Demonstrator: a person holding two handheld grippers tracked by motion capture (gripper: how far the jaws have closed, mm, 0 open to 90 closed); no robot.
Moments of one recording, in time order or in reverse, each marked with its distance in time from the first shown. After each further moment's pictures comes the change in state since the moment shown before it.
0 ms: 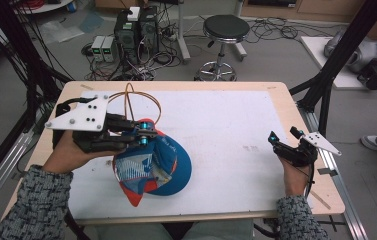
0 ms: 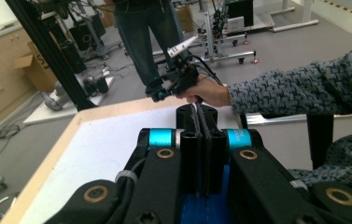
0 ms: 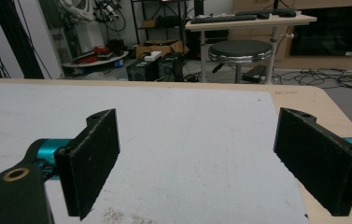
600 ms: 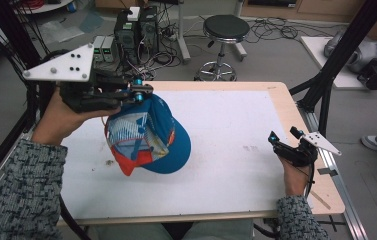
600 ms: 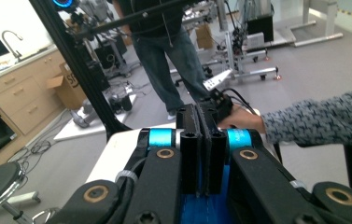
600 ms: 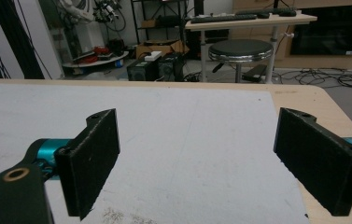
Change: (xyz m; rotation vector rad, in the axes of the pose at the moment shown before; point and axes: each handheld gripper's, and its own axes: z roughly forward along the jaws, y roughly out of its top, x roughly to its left) left arm 0.048 0.042 -0.019 -0.068 0.076 0.024; right arm -0.001 0.000 0.000 -0.001 0.000 0.007
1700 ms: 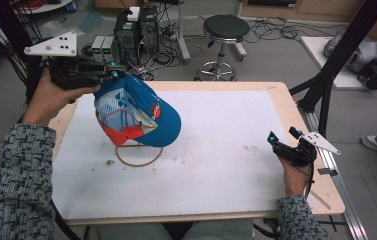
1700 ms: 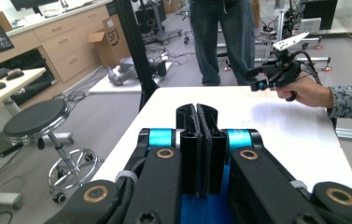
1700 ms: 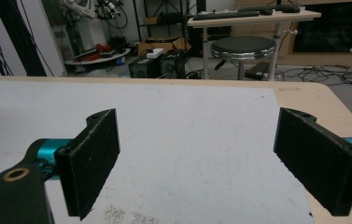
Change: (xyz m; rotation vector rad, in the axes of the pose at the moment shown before) left arm 0.074 -0.070 -0.042 0.115 0.170 -0.143; right arm 0.000 -0.001 0.002 0.016 0.008 0.001
